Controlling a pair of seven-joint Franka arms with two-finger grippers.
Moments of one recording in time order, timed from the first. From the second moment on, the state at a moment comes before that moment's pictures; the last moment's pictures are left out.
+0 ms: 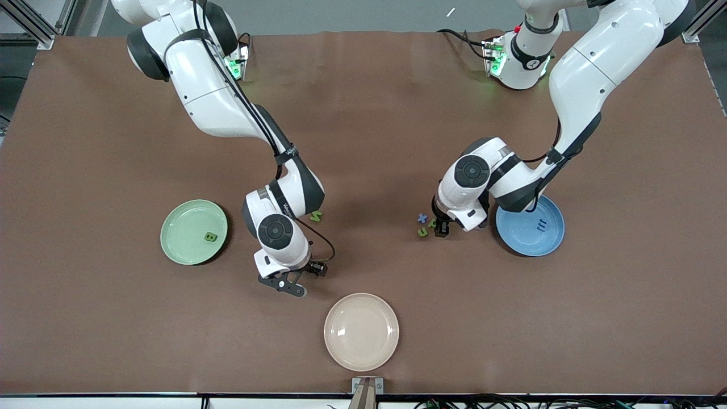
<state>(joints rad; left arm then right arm) 0.15 0.75 -0.73 -1.89 0.63 2.37 -2.34 0.52 0.99 -0.06 -1.21 0.03 2.23 0.82</state>
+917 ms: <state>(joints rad) 0.09 0.77 -0.67 -1.86 0.63 2.40 -2.34 0.52 0.99 -0.06 -1.20 0.03 2.22 0.82</state>
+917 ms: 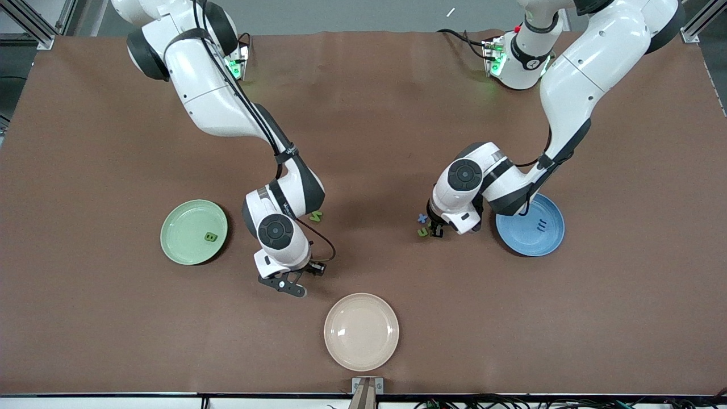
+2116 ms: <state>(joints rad) 0.25 0.69 -0.81 -1.87 0.65 2.29 -1.91 0.32 0.81 -0.07 -1.21 0.08 1.85 0.41</state>
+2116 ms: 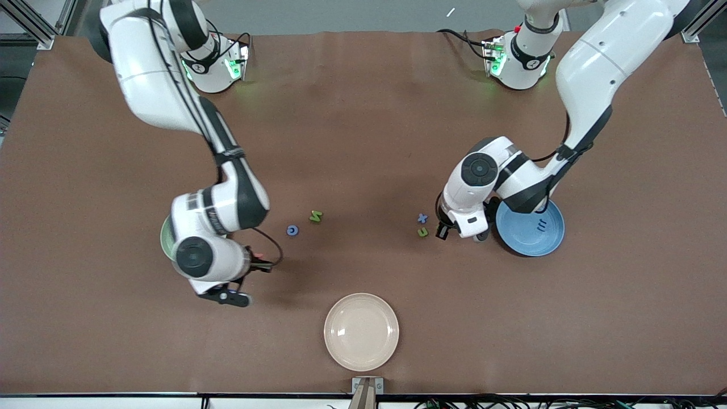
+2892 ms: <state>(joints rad) 0.95 0.67 -1.13 -2.10 0.77 2.07 -0.94 0.15 0.46 -0.07 -1.99 0.08 2.30 0.00</state>
